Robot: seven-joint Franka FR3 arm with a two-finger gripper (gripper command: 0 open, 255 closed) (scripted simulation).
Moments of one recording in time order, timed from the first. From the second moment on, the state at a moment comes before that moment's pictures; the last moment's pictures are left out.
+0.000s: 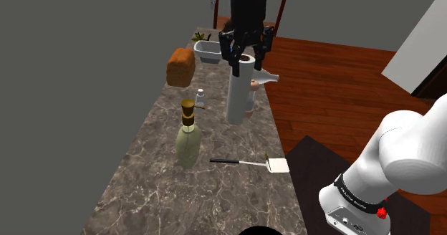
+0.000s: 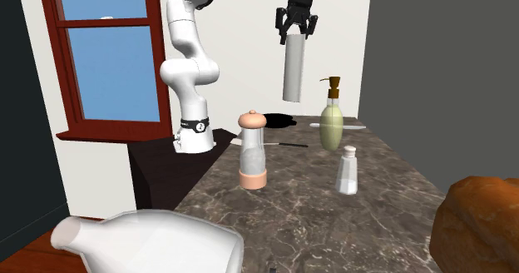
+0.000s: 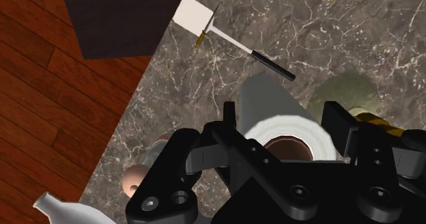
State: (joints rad) arm 0.19 -0.25 0.25 -1.89 0.09 1.46 0.65
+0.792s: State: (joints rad) arm 0.29 -0.43 0.38 -1.94 0.23 1.36 0.87
